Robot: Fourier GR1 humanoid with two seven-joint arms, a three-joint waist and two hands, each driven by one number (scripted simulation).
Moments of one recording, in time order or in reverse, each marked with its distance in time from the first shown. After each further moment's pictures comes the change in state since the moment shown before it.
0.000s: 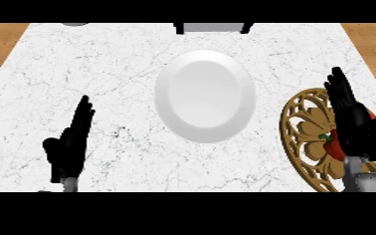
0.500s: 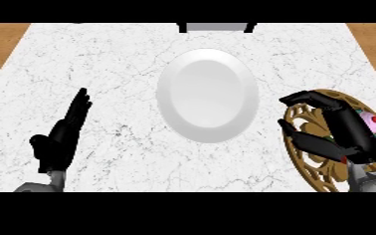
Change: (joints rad) left arm -0.047 0.076 0.030 0.044 0.035 -0.157 -0.066; right arm -0.012 -0.100 0.114 -0.118 0.019 0.256 -0.115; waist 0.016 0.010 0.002
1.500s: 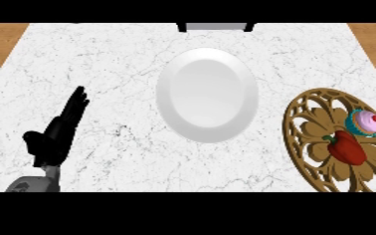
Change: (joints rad) left arm -0.039 -0.004 0.078 0.113 0.000 -0.129 -0.073; right arm 0.436 -0.211 -0.301 -0.100 0.126 0.101 -0.412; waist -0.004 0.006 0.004
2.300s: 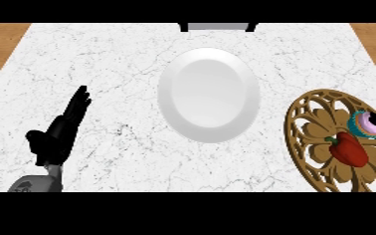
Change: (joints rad) left arm -0.005 -0.029 0.023 -0.005 -0.038 -0.026 0.011; right arm -0.039 -0.131 -0.005 -0.074 0.245 0.199 0.370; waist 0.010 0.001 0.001
